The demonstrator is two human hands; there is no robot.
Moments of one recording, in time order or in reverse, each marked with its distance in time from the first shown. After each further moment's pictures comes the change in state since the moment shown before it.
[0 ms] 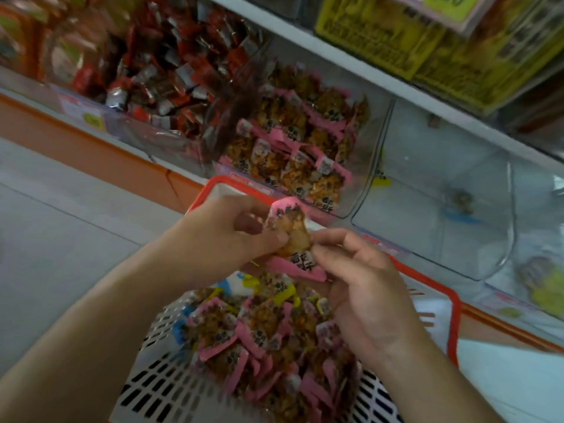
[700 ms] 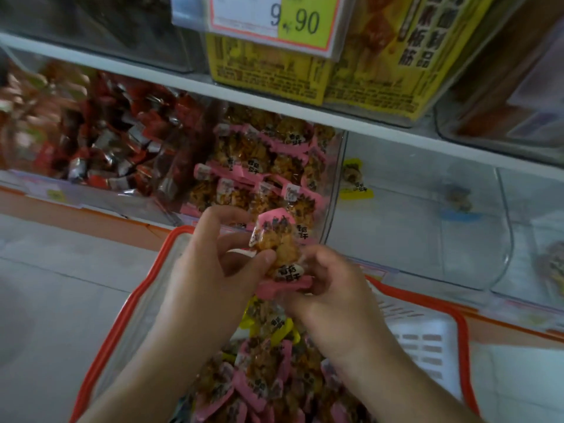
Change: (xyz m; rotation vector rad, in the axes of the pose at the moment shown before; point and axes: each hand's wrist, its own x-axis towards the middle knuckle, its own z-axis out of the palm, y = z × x) left_hand 0.017 0.026 0.060 -0.105 0.347 0.175; right_hand 0.027 -0.010 -0.018 -0.319 0.022 -0.134
